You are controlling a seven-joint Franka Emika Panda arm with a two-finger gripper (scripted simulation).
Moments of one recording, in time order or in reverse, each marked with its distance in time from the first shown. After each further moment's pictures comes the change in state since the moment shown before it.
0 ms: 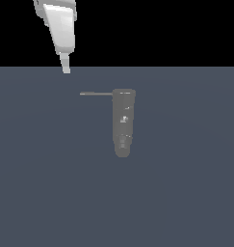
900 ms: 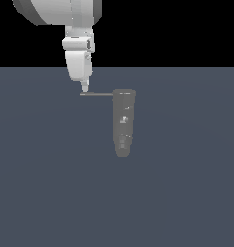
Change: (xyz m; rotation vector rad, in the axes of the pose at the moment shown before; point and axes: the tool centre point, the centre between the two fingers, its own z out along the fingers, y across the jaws) arm 0.060 -0.070 0.065 -0.002 0.010 0.373
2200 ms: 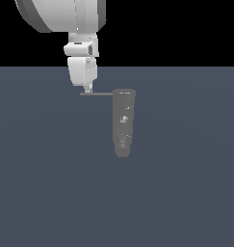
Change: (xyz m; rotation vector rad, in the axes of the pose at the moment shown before) arm 0.011 0.003 0.014 0.002 -0.001 0.090
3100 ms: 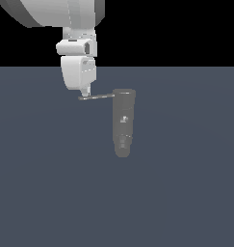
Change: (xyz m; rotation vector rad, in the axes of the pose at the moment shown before) arm 0.006 0.051 0.000 0.002 0.000 0.007
